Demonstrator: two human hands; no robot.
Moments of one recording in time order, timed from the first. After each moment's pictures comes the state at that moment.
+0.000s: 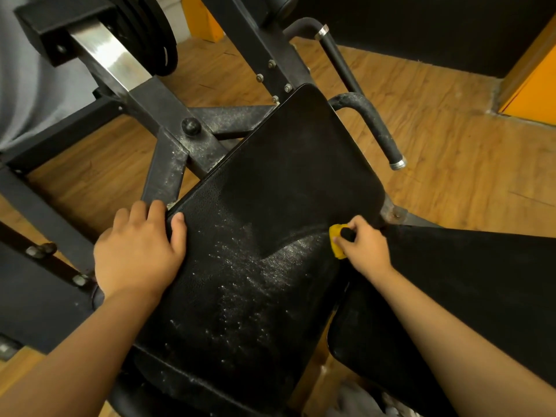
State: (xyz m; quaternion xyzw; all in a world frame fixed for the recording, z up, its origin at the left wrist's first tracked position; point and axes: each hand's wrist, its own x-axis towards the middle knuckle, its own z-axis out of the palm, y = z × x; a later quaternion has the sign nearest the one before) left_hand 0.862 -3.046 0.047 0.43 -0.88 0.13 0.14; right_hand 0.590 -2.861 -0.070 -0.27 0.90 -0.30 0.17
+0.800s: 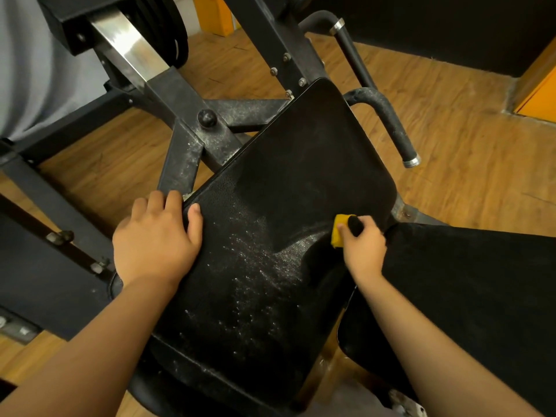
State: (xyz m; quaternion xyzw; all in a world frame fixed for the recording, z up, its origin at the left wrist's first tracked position) left_hand 0.863 -3.048 0.045 0.44 -0.88 0.14 0.14; right_hand 0.632 -2.886 -0.066 -0.13 0.89 -0.42 0.10
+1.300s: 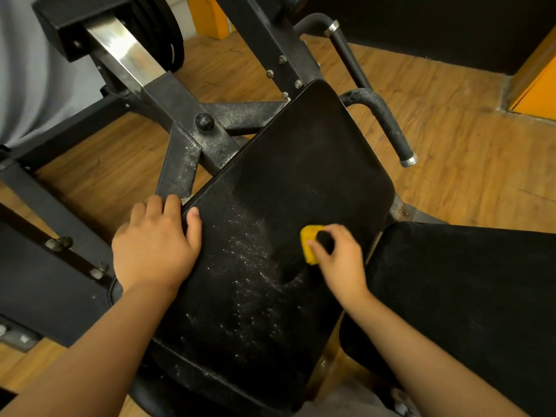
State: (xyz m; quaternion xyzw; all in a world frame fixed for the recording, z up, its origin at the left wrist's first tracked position) left_hand 0.863 -3.048 0.046 0.43 -0.88 0.13 0.14; right_hand 0.668 -2.883 -0.064 -0.33 0.84 -0.43 0.09
